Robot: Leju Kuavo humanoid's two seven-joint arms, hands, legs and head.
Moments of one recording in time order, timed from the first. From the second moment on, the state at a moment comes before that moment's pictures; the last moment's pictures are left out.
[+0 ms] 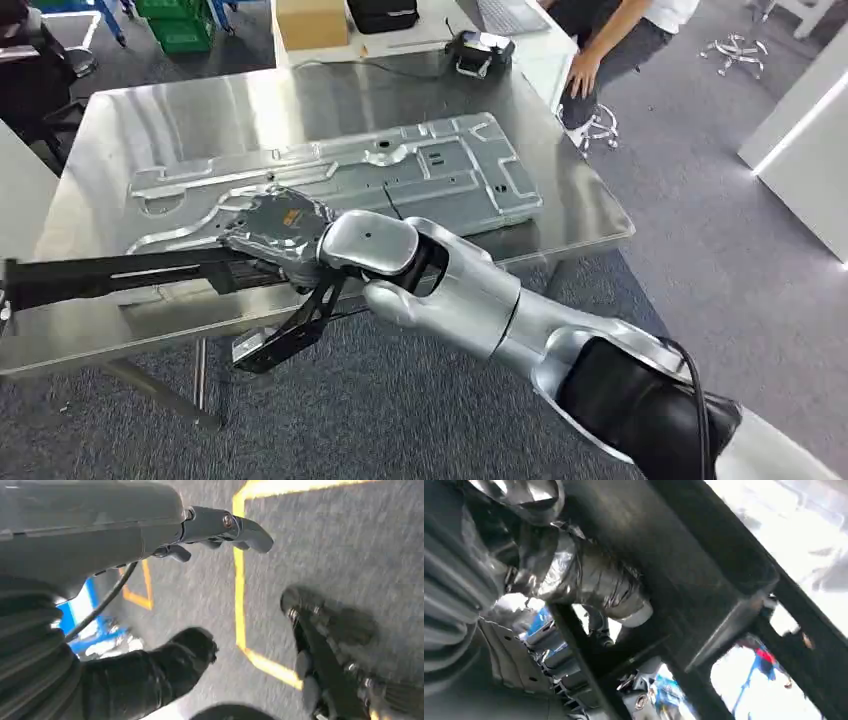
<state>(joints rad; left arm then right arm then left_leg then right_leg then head) -0.01 0.05 0.79 -0.20 -0.42 -0.24 0.15 -1.04 0.13 1.01 -1.02 0.83 0.07 -0.19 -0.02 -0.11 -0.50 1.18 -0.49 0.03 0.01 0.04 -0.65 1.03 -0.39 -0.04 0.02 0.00</state>
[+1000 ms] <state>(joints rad) -0.01 0.03 0.84 -0.20 -0.43 -0.25 0.12 -1.30 0.07 0.92 -0.80 1.09 0.07 -0.04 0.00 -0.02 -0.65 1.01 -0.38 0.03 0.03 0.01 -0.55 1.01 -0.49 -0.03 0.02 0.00</state>
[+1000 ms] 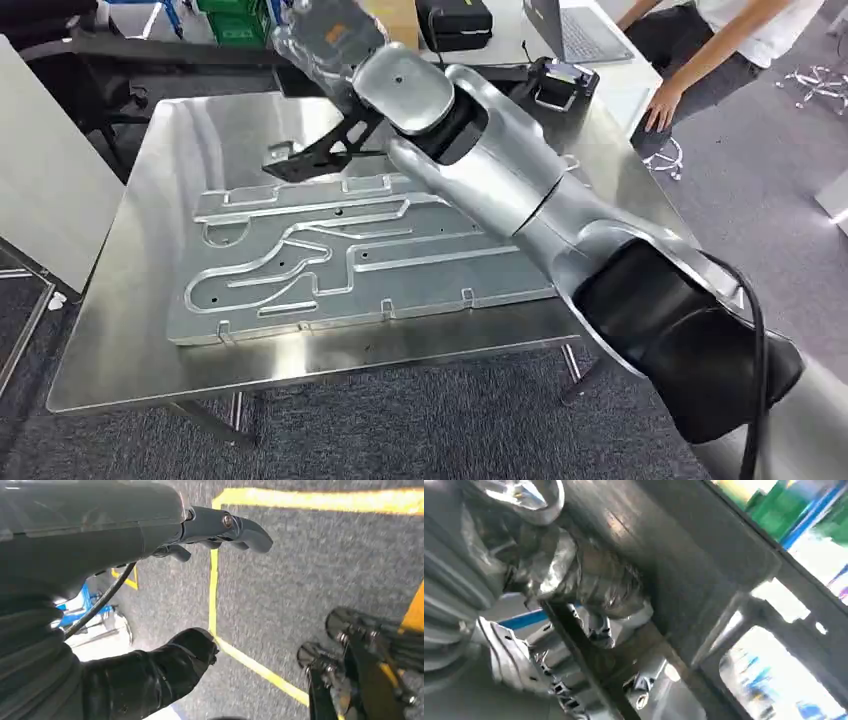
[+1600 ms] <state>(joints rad) 0.00 0.03 0.87 -0.20 -0.44 -0.27 0.11 -1.06 0.04 0.96 -0.63 1.08 0.01 -0.09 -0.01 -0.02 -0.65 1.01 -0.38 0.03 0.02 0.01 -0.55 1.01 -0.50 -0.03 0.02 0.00</state>
